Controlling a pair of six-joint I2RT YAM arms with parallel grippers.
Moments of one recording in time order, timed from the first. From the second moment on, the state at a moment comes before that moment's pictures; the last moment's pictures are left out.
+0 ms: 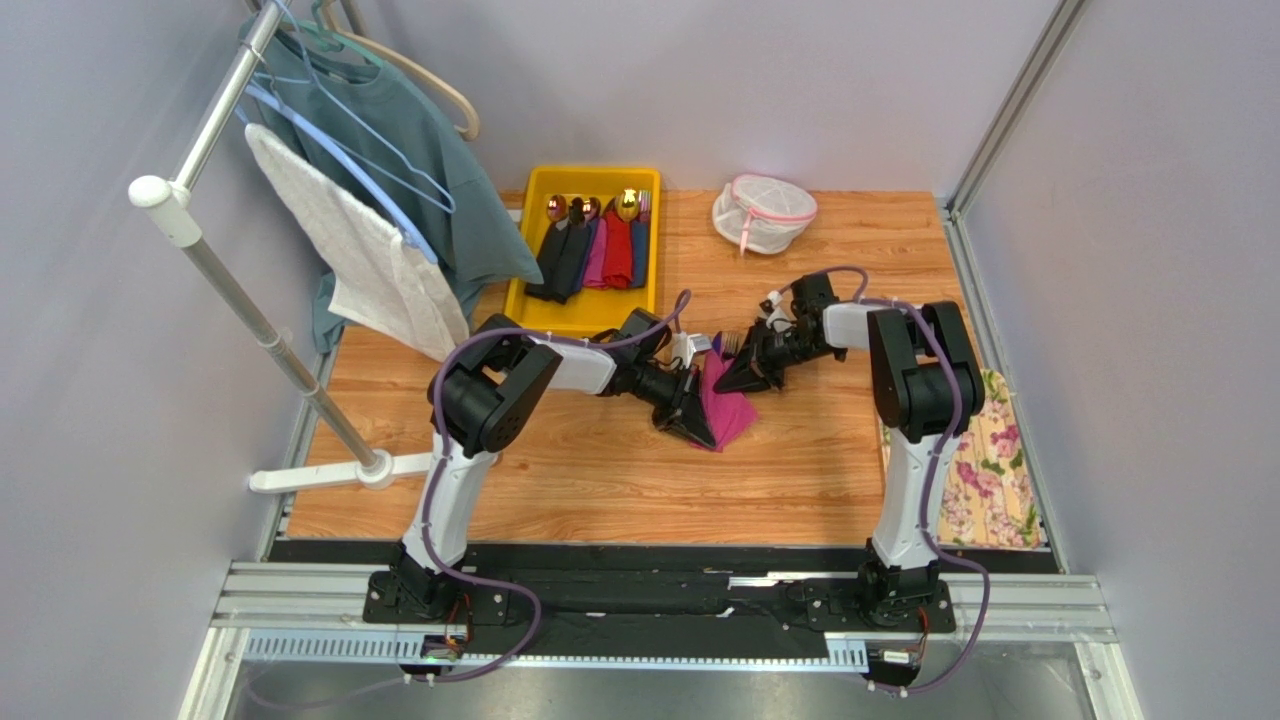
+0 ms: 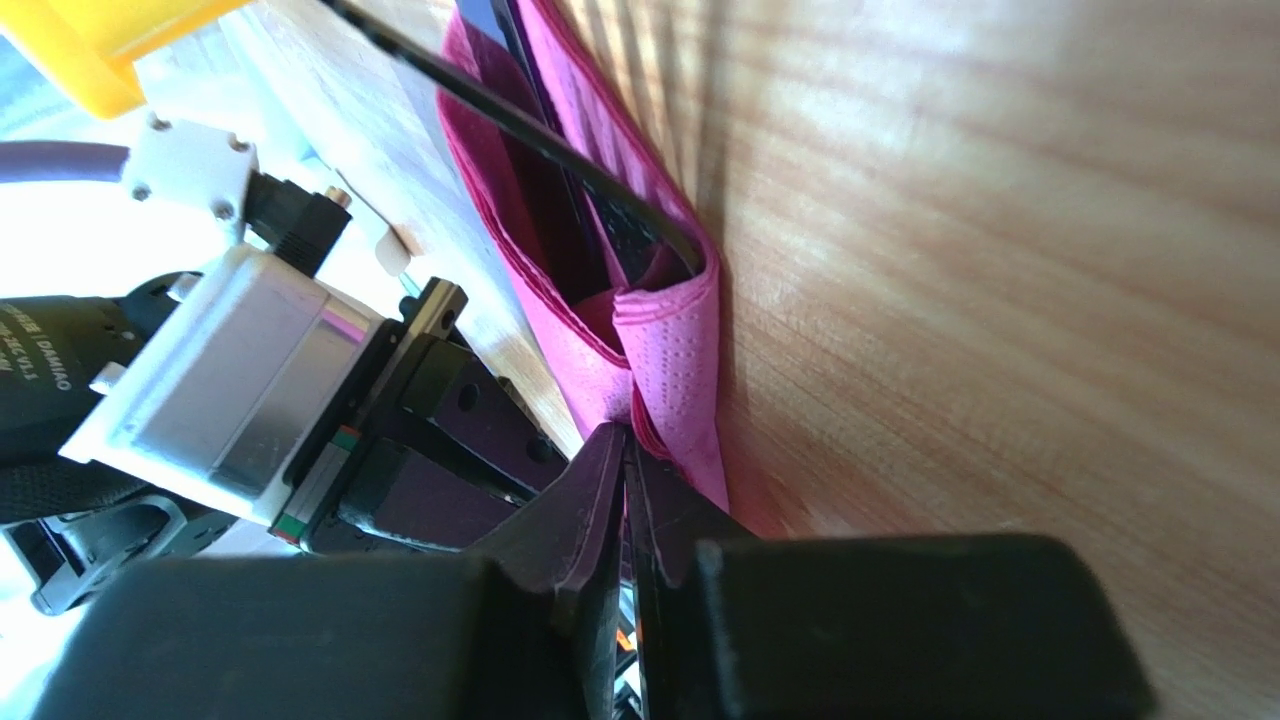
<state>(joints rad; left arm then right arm) -0.68 2.20 1.25 0.03 0.98 -0.65 0.15 2.09 1.20 -0.39 -0.89 0.57</state>
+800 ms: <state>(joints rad) -0.68 2.20 1.25 0.02 0.98 -0.64 0.22 1.95 1.38 -0.59 -0.51 0.44</state>
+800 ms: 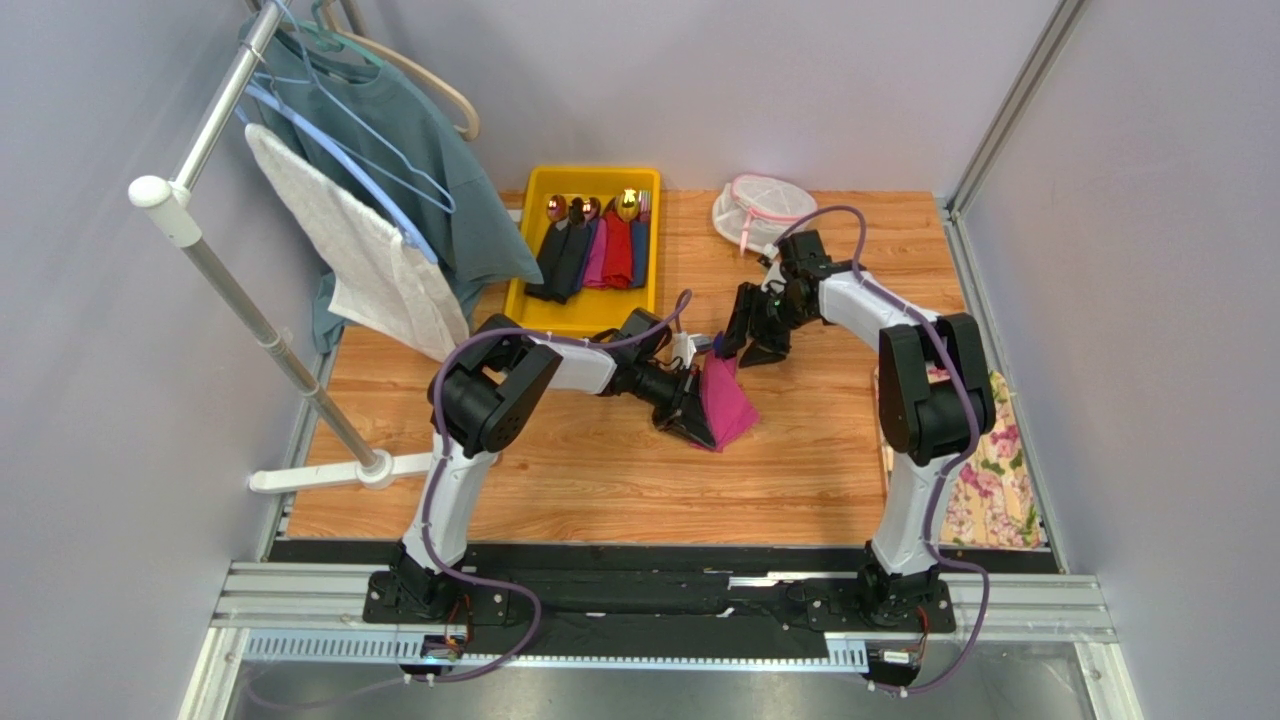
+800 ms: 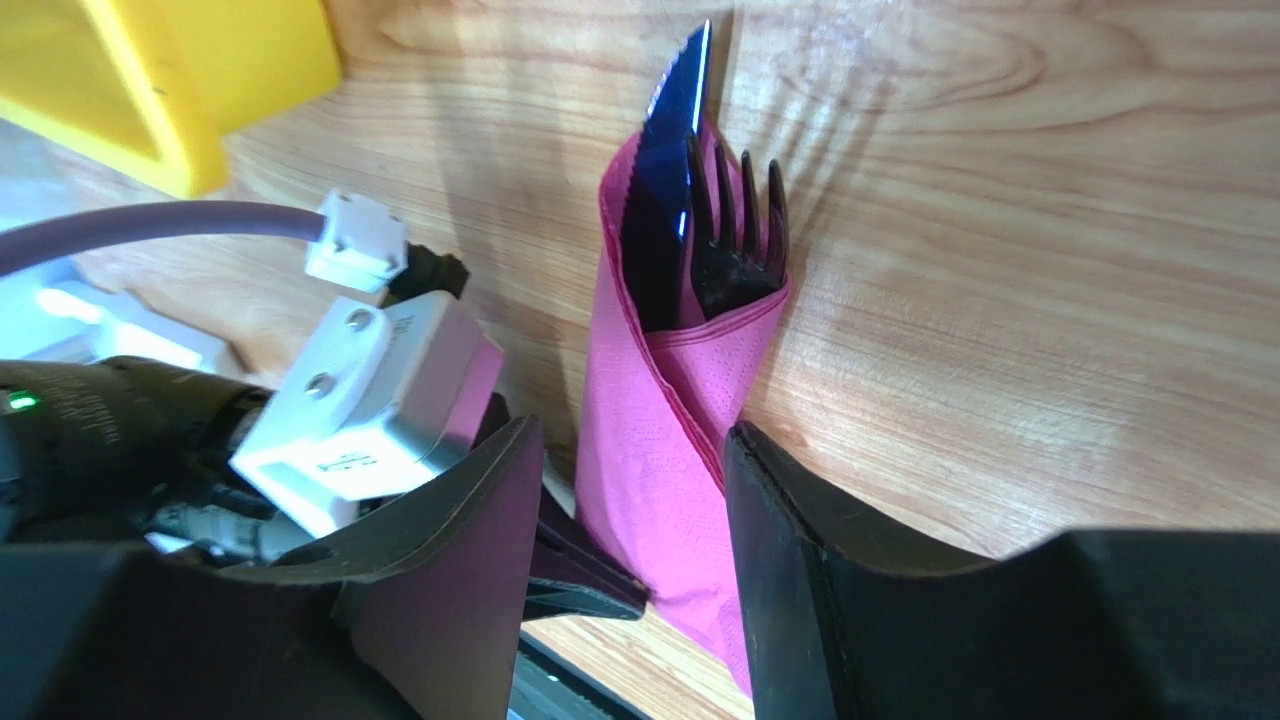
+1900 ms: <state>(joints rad) -0.68 2.20 1.25 0.02 0.98 -0.63 0.27 2.03 1.33 -0.58 -0.51 0.47</state>
